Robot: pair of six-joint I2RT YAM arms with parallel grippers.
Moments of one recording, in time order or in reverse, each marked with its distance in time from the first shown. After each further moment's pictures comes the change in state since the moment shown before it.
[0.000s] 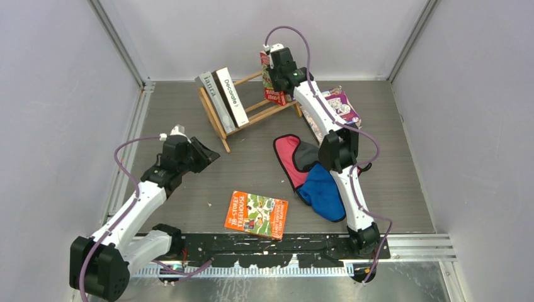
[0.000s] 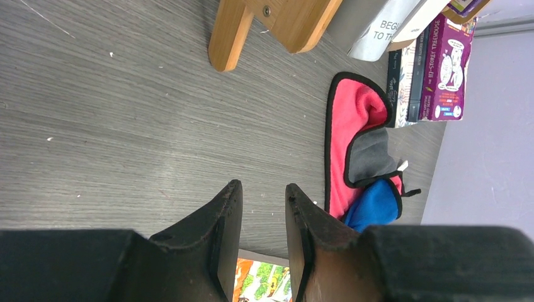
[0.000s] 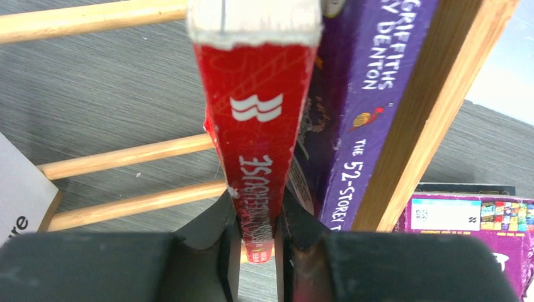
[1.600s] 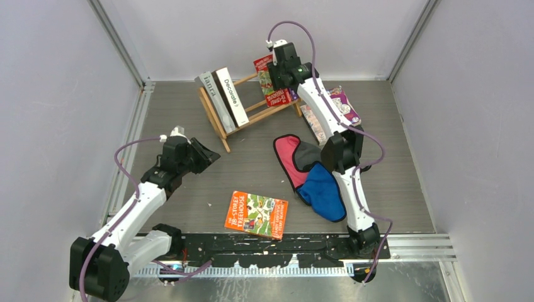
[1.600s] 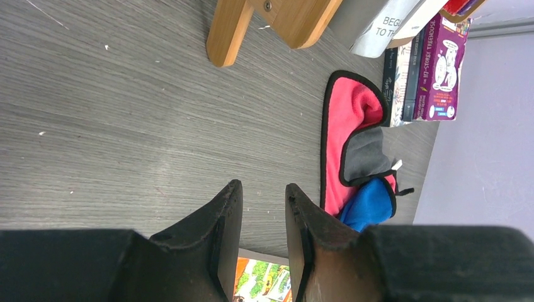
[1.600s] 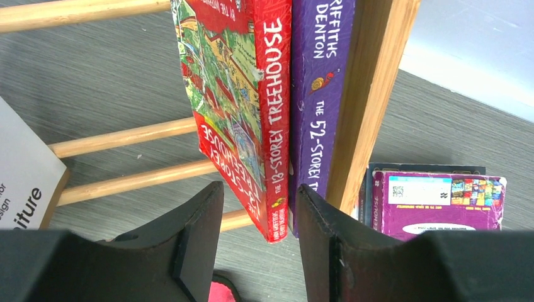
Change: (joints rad) left arm 0.000 -0.008 -0.014 0.011 0.010 -0.027; right arm 0.002 -0.037 0.046 -0.102 -0.004 -0.001
